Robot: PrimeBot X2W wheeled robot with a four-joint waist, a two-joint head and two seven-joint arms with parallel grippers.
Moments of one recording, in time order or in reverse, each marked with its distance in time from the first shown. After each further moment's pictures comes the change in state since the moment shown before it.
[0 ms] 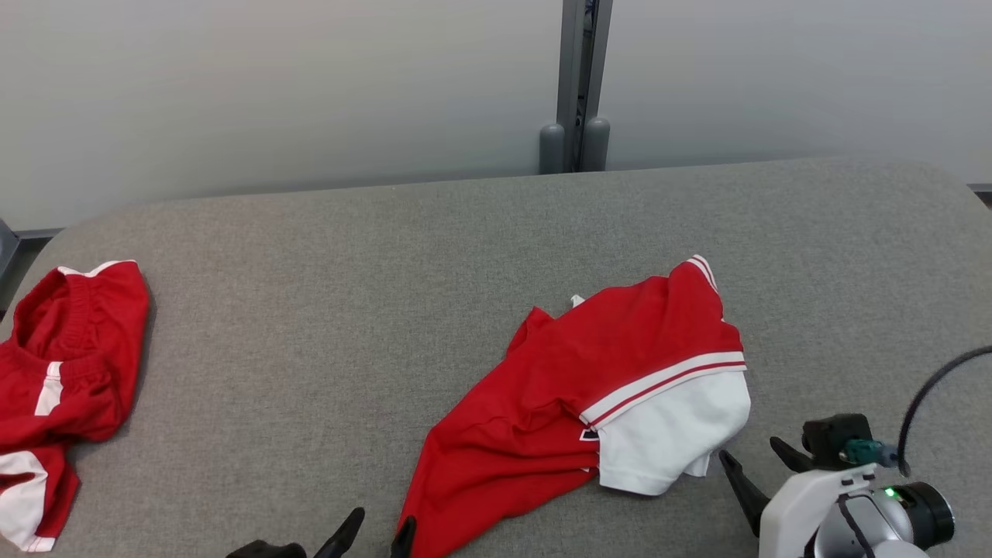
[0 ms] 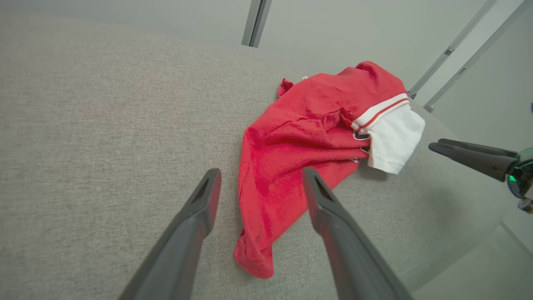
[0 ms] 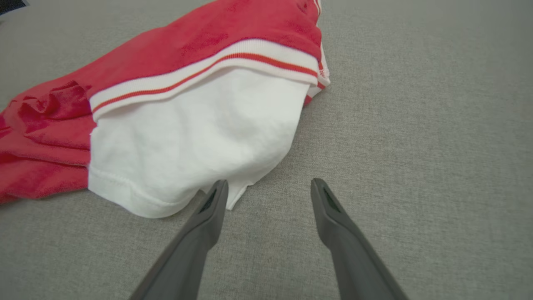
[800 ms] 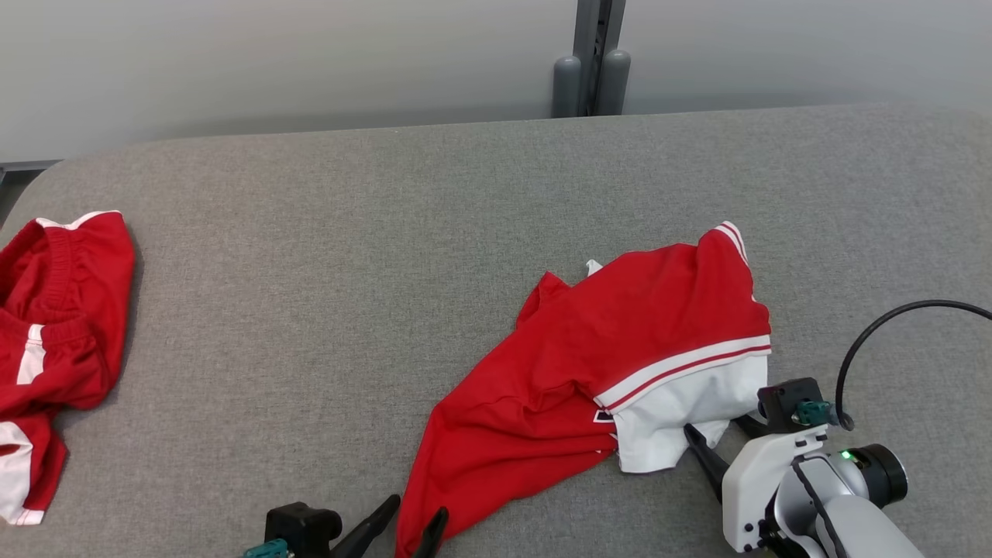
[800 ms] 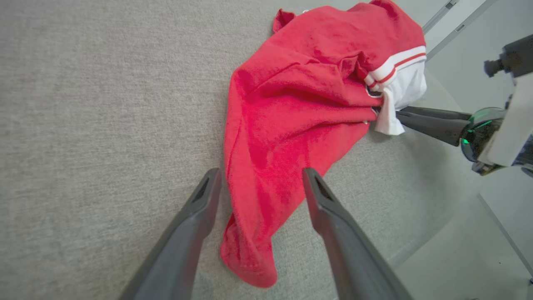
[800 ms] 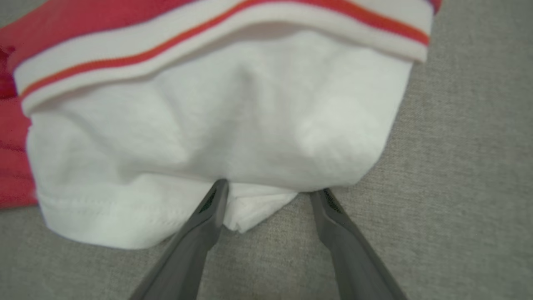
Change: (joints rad) left arm -0.179 0.069 -0.193 0.121 -0.162 0.000 0.064; right arm -0.200 0.060 0.079 0.257 -0.026 0.001 0.004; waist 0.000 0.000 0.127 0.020
